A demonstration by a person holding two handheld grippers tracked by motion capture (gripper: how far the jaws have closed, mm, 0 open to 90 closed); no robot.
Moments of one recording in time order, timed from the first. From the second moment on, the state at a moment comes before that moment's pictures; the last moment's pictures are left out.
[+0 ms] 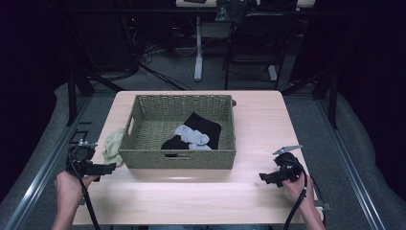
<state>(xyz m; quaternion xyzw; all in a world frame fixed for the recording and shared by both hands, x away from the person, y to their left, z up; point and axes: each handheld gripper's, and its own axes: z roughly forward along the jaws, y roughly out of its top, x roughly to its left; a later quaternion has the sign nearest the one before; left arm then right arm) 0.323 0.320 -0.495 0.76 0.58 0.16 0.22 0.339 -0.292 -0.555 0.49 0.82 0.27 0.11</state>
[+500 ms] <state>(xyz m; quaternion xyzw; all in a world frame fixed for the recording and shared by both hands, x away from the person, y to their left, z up) 0.289 0.305 -0.534 0.77 0.59 0.15 0.21 0.338 -0.292 -0.554 0.49 0.82 0.27 0.11</state>
